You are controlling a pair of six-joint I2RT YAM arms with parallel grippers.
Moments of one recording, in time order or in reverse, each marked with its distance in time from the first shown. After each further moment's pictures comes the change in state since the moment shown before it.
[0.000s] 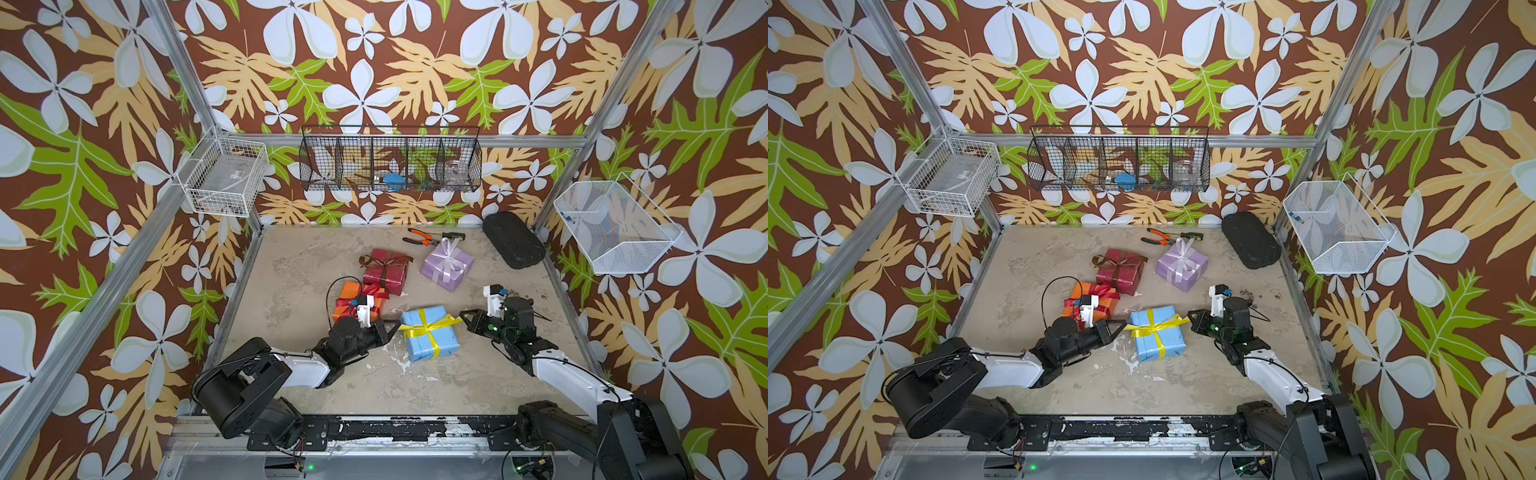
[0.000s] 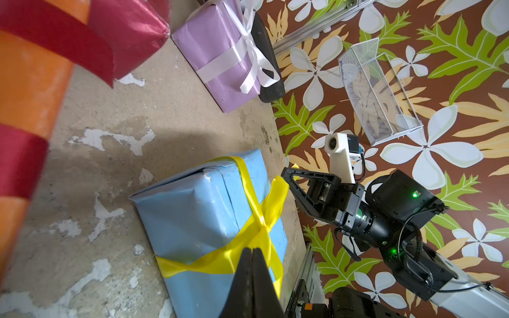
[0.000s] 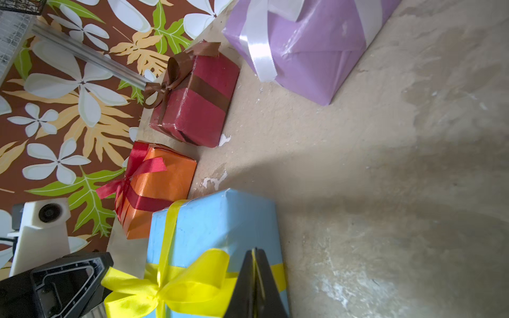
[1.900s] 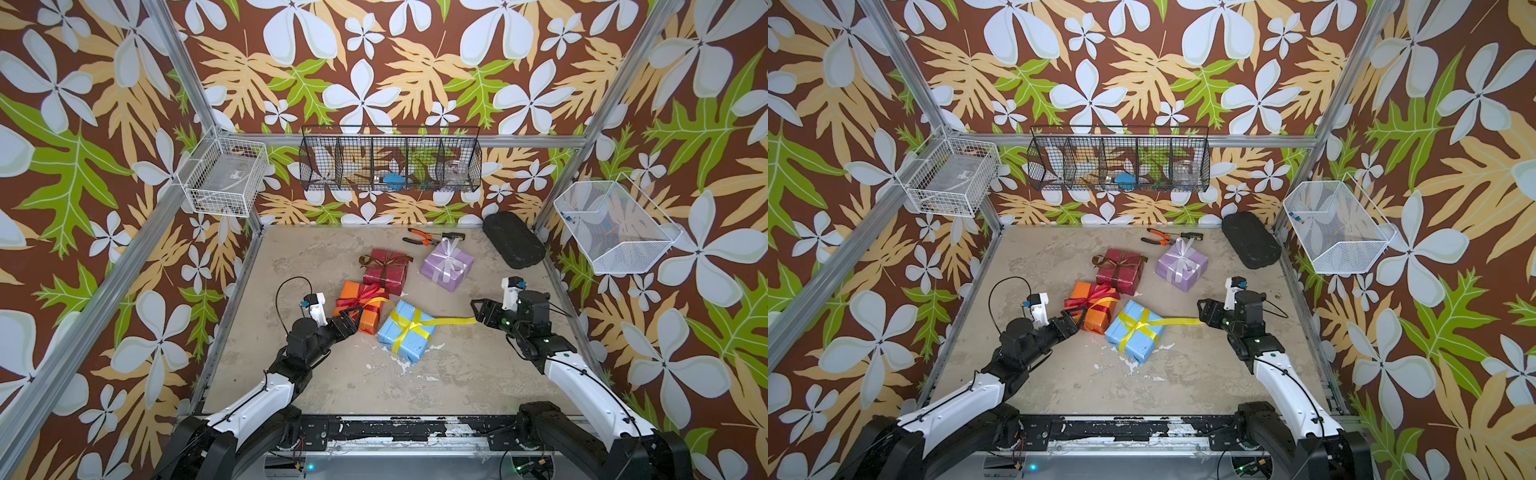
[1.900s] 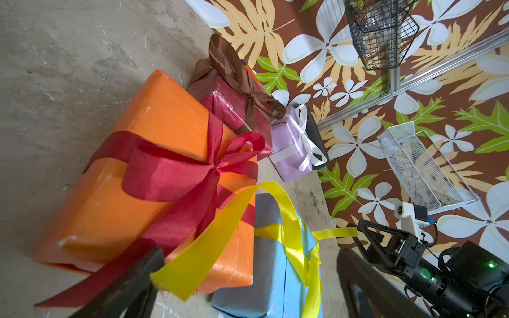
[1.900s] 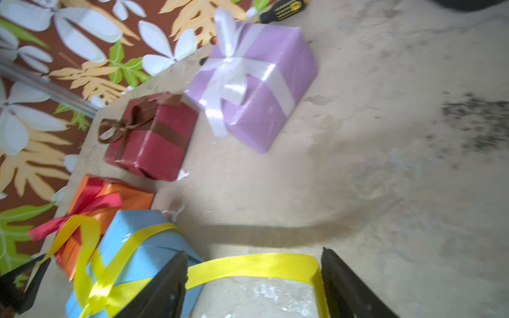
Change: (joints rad) left arm 0.341 -0.523 -0.136 -0.408 -0.010 0.148; right arm -0.006 -0.135 0.132 -0.269 0.175 -0.153
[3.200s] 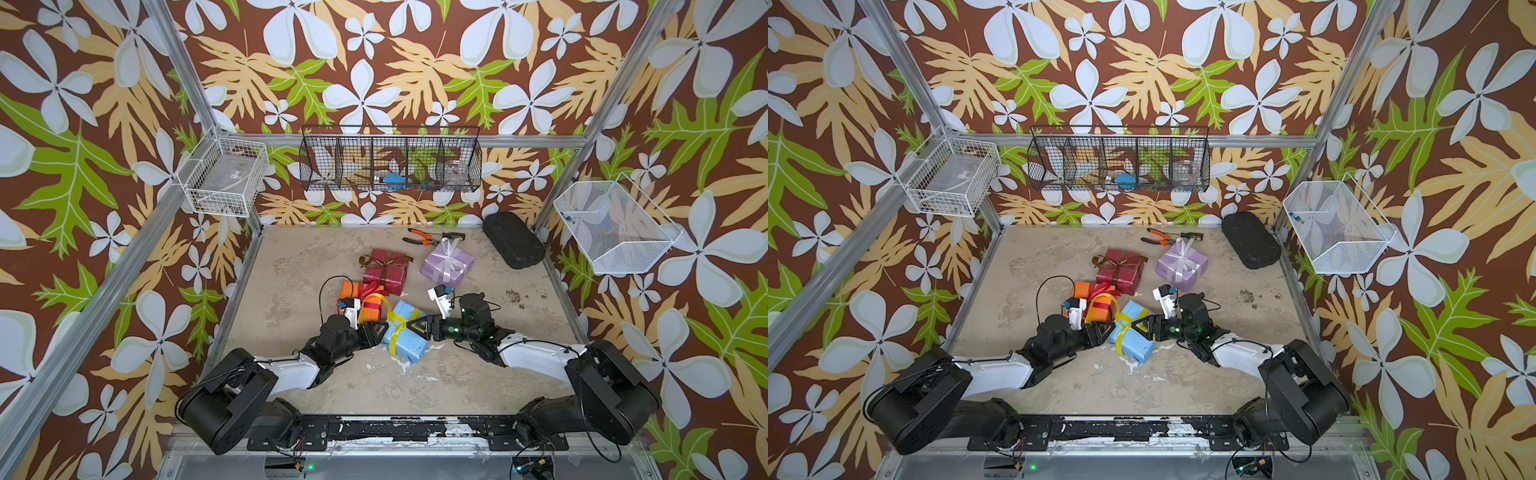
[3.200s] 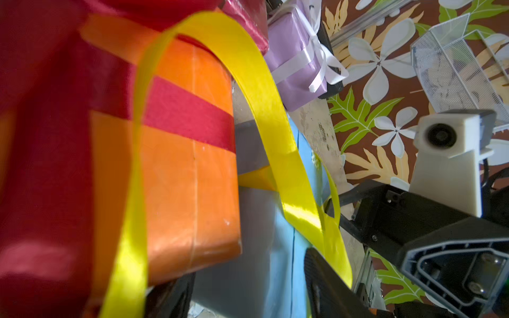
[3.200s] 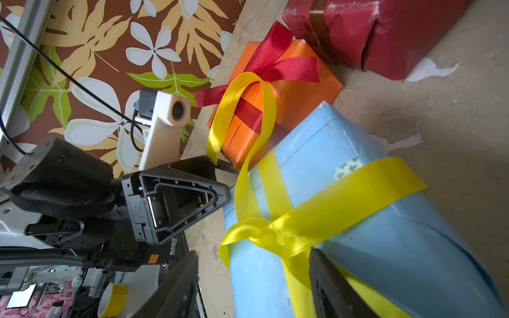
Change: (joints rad) left arm -0.233 0.459 0.113 0.170 0.044 0.029; right arm 0.388 0.451 -0.003 0.577 -0.367 0.220
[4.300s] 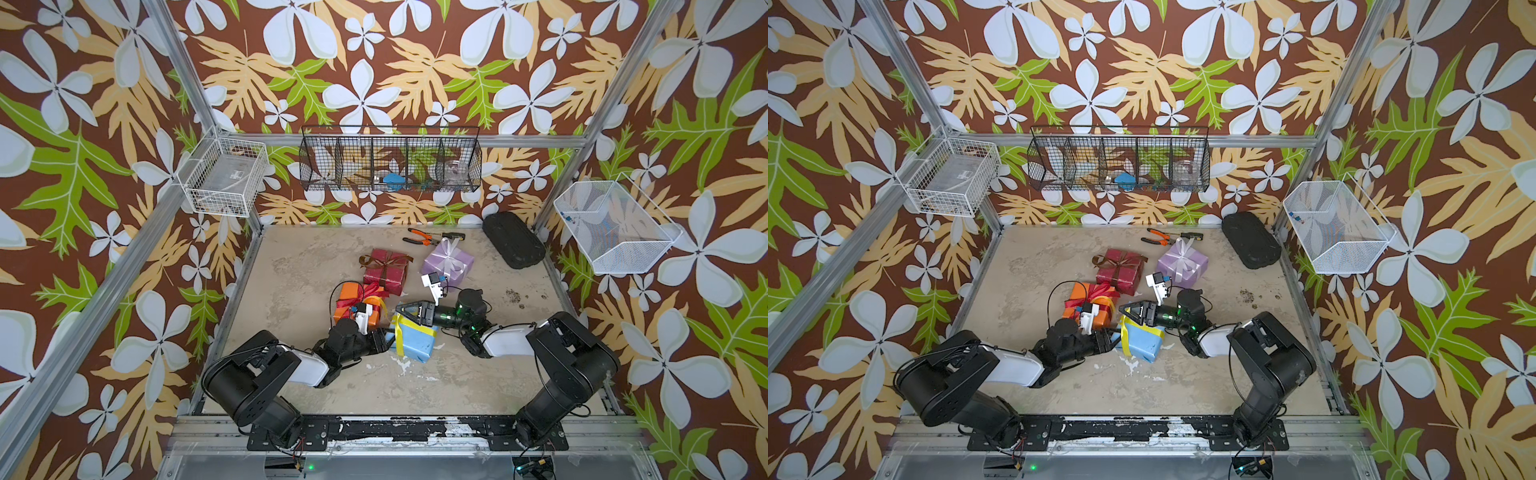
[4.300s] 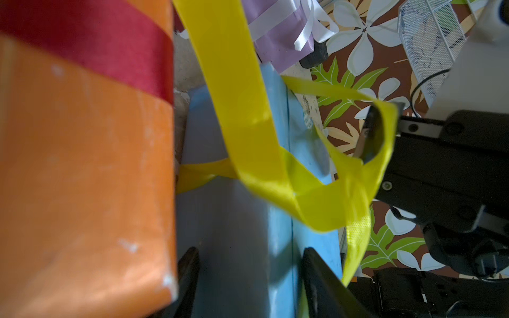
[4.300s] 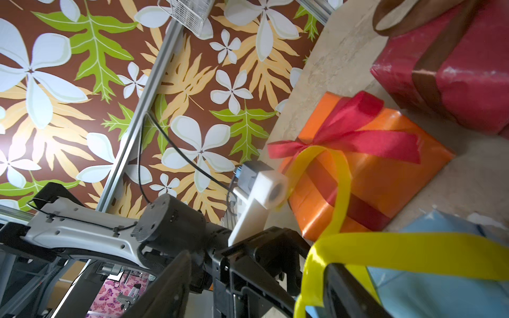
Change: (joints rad) left arm -0.063 0.145 -0.003 0.164 0.069 -0.048; right arm 0.000 0.225 0.054 0.582 -0.150 0.295
